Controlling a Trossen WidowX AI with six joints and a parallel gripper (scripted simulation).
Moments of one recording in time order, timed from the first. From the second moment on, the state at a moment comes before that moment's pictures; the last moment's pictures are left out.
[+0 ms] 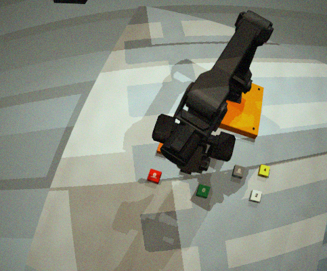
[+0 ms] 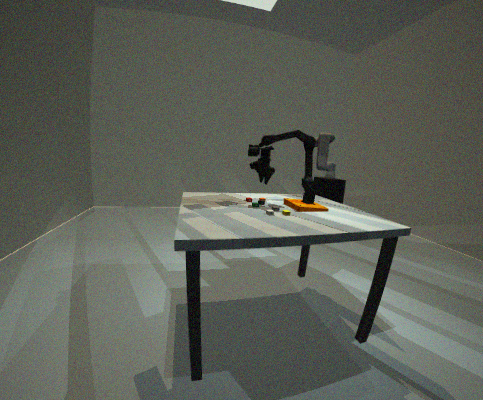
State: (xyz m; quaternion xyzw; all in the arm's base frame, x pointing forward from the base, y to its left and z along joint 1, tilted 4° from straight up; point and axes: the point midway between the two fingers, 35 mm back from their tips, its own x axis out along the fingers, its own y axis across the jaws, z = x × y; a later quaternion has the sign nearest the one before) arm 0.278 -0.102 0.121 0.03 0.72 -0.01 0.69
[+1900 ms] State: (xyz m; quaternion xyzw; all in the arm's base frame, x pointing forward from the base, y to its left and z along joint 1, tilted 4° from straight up) arm 0.325 0.134 0.128 0.03 0.72 -0.01 0.70
